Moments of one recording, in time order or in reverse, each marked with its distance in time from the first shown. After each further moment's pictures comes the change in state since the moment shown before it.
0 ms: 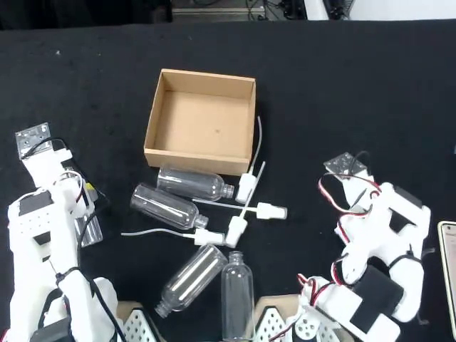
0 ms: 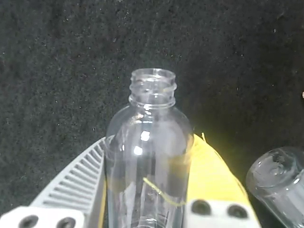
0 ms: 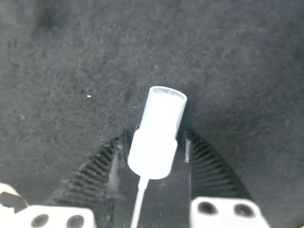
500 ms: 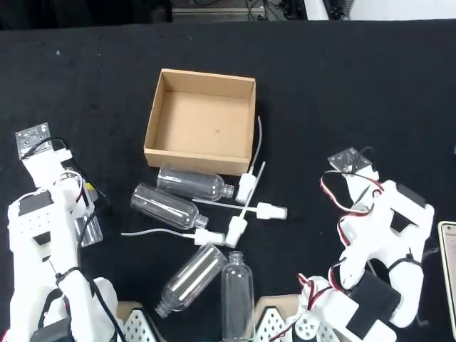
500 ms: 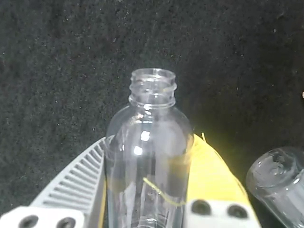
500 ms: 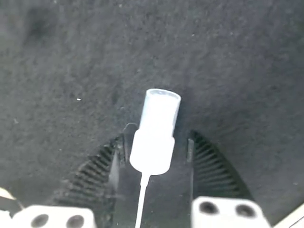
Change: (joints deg) left arm 0.0 0.0 0.0 0.0 0.0; right arm 0.0 -3.8 -0.8 0.5 -0.4
